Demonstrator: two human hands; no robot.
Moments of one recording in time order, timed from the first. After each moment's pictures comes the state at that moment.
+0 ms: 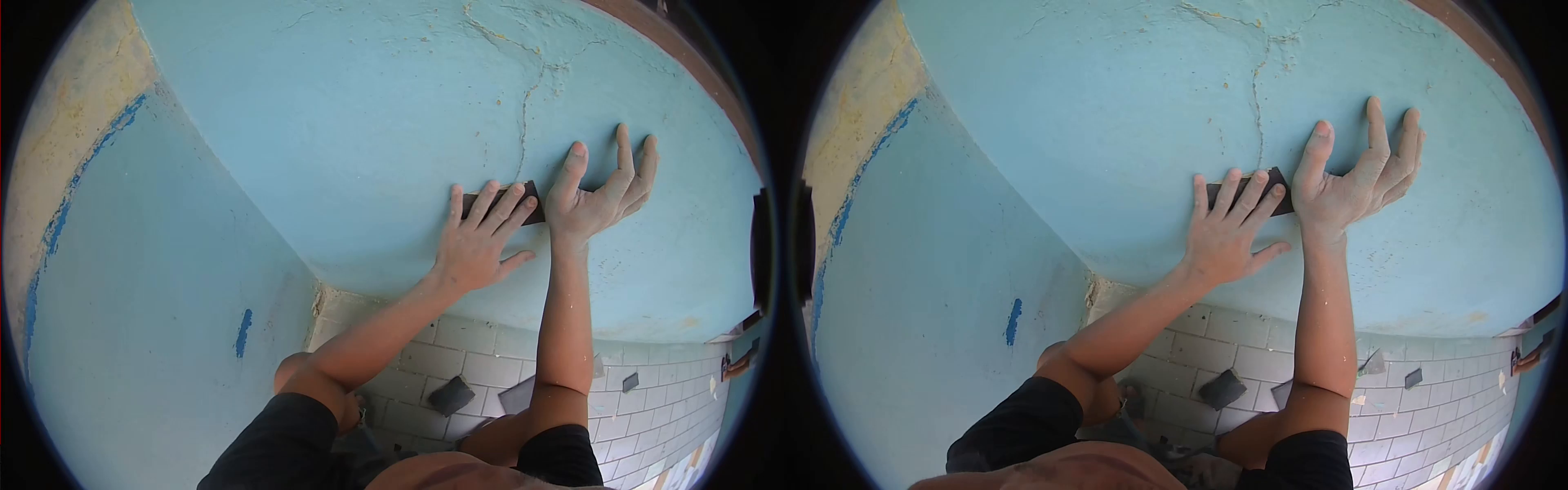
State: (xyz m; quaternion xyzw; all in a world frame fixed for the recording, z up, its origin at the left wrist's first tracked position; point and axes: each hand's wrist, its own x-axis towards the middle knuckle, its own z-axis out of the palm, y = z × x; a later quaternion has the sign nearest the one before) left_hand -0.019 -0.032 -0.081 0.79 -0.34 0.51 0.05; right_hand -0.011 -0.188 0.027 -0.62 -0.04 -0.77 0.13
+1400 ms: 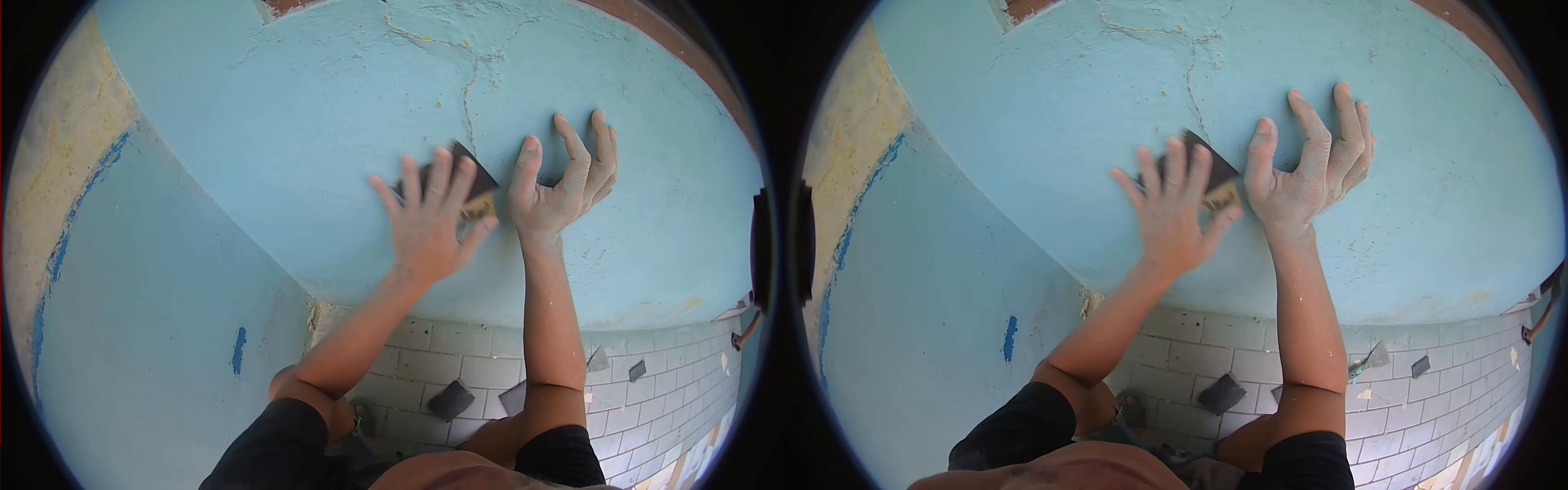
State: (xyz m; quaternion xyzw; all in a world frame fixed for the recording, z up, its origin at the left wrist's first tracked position) left_hand -0.021 -0.018 -0.047 0.85 -0.23 0.48 0.06; right_hand -0.011 -0.188 0.024 -0.61 -0.04 -0.78 0.15
